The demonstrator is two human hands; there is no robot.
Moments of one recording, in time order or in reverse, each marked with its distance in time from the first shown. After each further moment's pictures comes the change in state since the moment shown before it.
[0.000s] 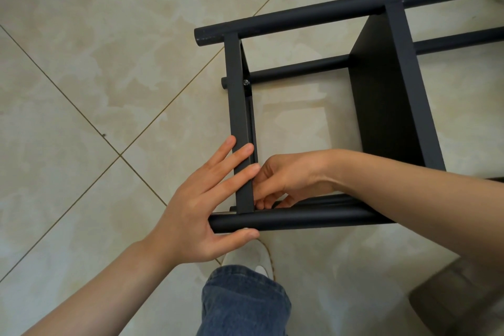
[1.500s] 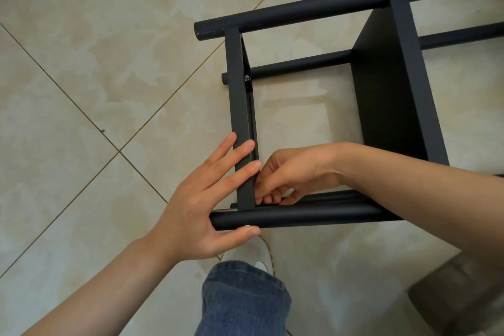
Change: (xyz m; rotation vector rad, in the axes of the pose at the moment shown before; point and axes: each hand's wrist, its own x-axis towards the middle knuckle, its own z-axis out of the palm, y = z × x) left_hand 0.000 0.001 0.002 -0.009 0.000 -0.002; right_hand -0.009 -0.004 -0.003 -0.033 -0.010 0.047
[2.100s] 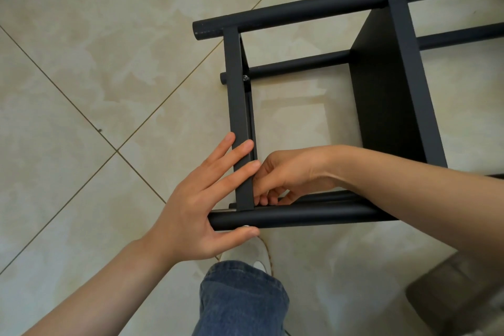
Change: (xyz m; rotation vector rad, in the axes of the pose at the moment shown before) left_hand -0.001 0.001 0.001 -0.006 -0.001 0.001; right_hand 0.006 0.003 0.003 0.002 0.012 -0.012
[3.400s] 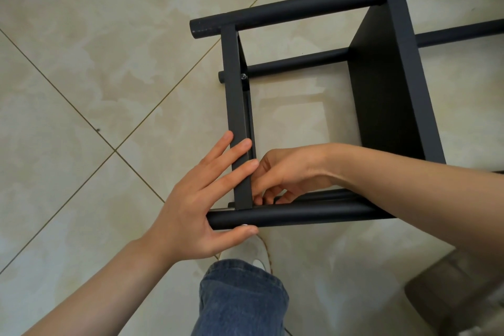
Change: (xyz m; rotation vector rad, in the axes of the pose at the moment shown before) left_hand -0.001 -0.002 0.002 0.000 0.009 0.003; right_hand 0.003 0.001 -0.001 0.016 -0.028 -0.003
